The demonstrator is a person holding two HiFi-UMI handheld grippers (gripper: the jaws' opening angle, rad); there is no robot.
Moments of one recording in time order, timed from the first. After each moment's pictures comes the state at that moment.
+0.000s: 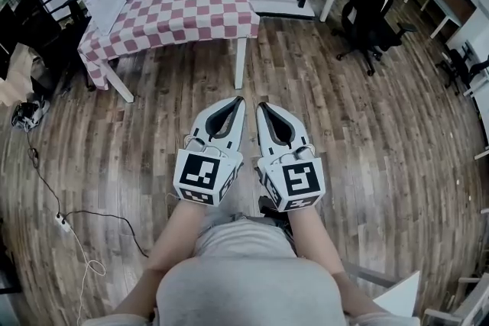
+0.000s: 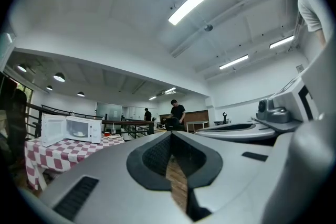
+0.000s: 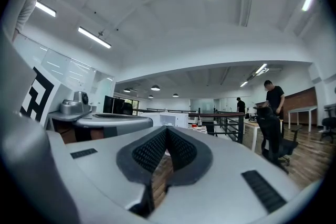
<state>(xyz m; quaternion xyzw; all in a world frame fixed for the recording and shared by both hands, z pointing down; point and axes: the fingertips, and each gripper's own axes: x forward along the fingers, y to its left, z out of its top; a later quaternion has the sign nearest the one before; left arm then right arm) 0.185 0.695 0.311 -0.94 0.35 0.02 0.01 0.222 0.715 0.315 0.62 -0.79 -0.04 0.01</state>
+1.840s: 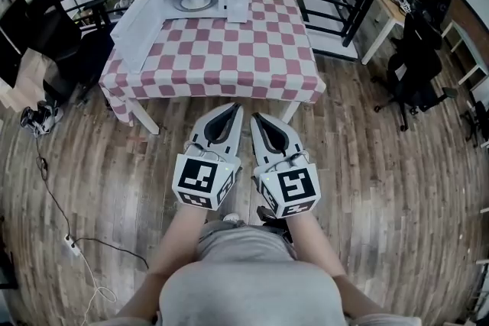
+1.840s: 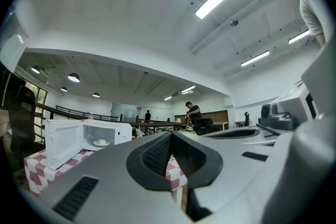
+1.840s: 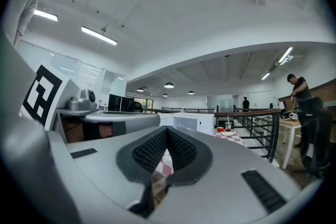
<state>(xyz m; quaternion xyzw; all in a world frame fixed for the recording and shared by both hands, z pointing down) 0.045 0.321 0.304 -0.91 0.42 0.03 0.00 0.076 0.342 0.316 0.54 -0.84 -0.03 0.02</state>
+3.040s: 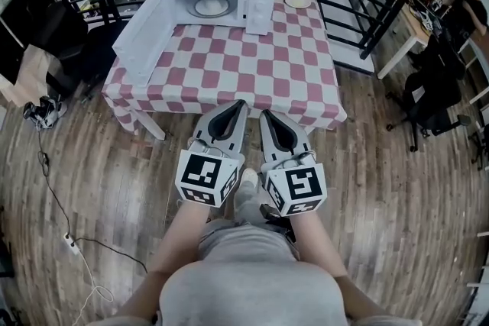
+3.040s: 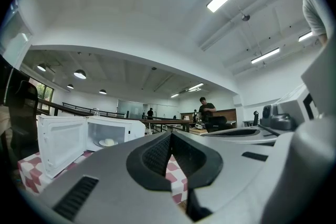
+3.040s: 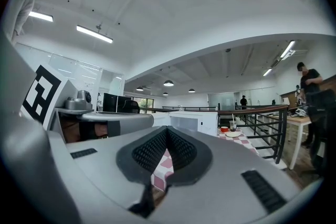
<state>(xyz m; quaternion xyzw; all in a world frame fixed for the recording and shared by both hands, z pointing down) 0.023 0.185 0.314 -0.90 0.44 0.02 -0.02 0.066 0.204 0.324 0.53 -0.85 -0.02 0.02</state>
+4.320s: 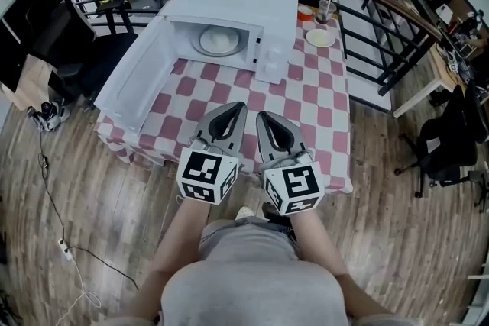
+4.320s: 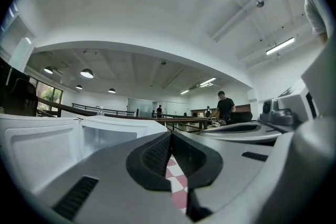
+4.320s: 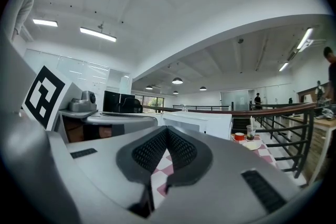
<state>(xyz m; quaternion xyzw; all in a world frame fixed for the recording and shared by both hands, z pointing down) 0.037 -0.056 0.323 -0.87 0.49 0.00 -0.02 0.076 -0.040 0.326 0.47 -0.88 -0.02 0.03</state>
